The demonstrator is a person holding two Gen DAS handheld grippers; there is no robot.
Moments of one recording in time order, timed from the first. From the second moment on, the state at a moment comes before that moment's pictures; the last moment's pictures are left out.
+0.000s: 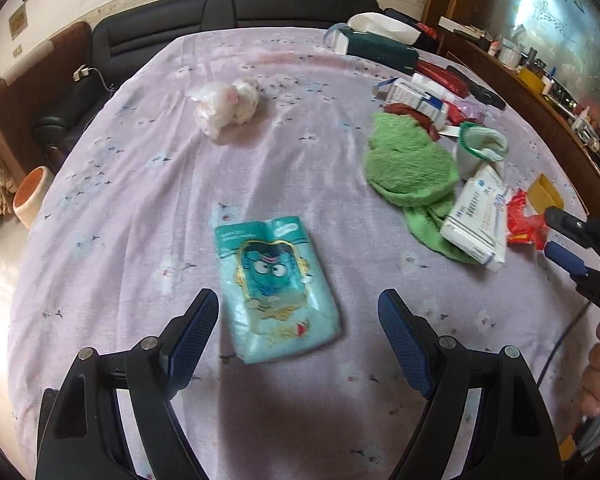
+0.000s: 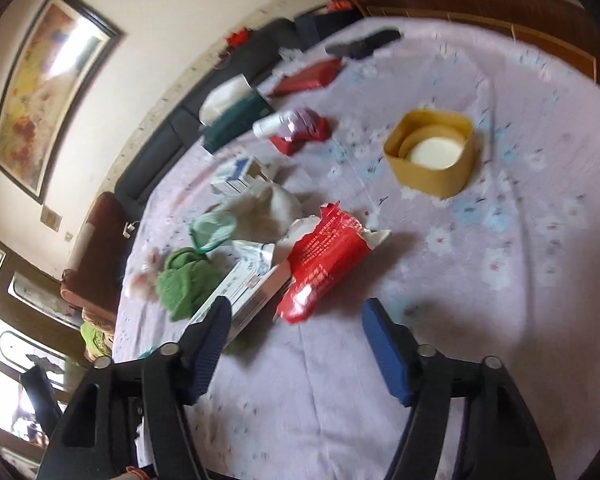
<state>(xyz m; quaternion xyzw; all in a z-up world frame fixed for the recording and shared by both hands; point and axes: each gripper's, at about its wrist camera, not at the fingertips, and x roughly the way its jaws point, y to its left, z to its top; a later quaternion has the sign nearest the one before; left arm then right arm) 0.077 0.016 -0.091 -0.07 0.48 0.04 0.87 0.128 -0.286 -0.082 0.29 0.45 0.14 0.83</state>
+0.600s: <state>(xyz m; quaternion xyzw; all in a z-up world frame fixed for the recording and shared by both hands) 0.079 0.034 -0.090 -0.10 0.48 0.06 0.87 0.107 -0.319 -0.057 0.29 0.39 0.07 0.87</state>
